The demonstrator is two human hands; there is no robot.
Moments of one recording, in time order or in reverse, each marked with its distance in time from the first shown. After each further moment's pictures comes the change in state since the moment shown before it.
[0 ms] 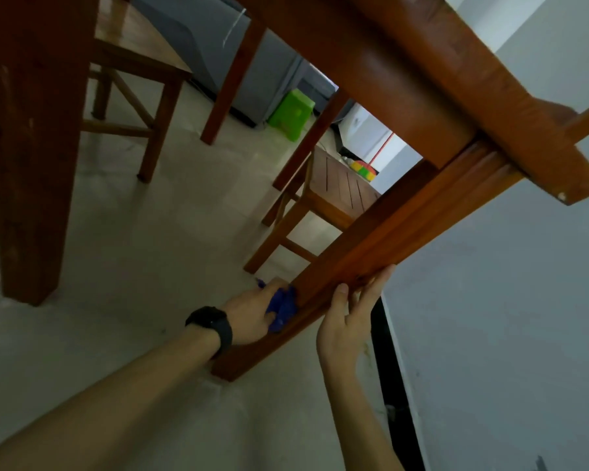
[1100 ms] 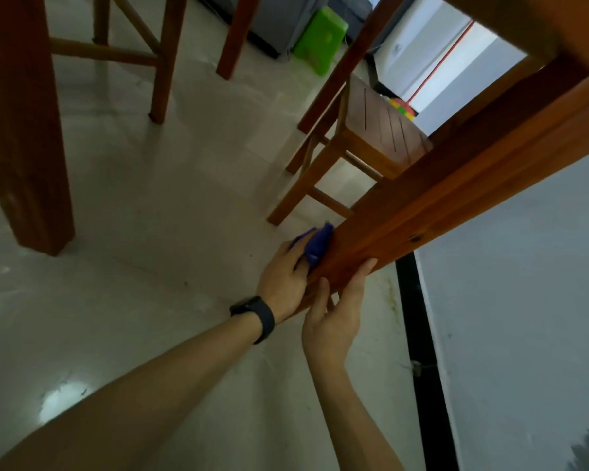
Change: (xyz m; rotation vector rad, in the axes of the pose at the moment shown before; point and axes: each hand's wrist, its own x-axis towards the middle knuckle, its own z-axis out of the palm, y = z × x) left_hand 0.041 -0.018 0.059 -0.340 0.425 0.020; right_hand -0.046 0.095 0.047 -0.268 -0.069 -0.020
